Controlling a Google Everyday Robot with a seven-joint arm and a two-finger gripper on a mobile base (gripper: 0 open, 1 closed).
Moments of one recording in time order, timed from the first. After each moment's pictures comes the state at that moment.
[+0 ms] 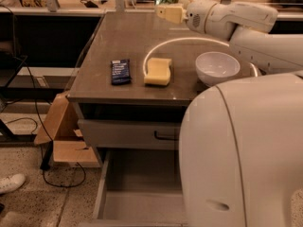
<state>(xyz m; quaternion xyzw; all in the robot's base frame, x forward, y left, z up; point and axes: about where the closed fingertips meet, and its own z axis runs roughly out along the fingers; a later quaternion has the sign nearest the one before) 0.783 -0.068 0.987 -0.28 0.65 0.30 0.65</state>
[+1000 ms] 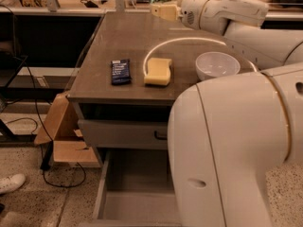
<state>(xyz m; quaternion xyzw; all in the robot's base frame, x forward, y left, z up) 0.803 -0.045 0.989 -0.32 0.63 0.29 0.65</state>
